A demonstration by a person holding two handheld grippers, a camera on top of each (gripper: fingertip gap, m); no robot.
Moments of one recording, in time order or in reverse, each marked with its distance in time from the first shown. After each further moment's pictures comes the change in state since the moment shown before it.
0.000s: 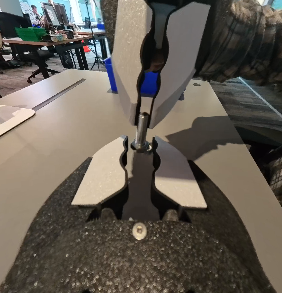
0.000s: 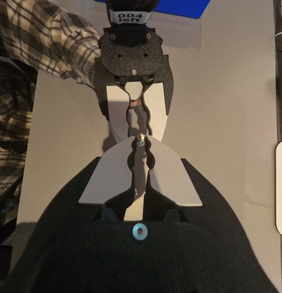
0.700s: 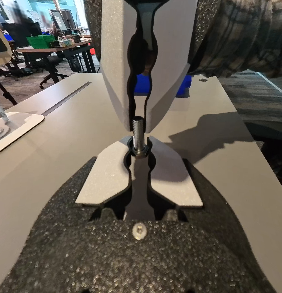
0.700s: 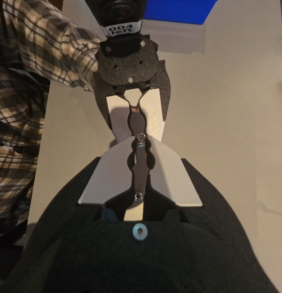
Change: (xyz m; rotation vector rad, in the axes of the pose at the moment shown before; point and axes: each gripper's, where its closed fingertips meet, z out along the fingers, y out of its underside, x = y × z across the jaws) left arm 0.002 -0.003 0.003 -0.011 -0.043 0.059; right arm -0.004 -0.005 -0.001 0.035 -0.049 0.039
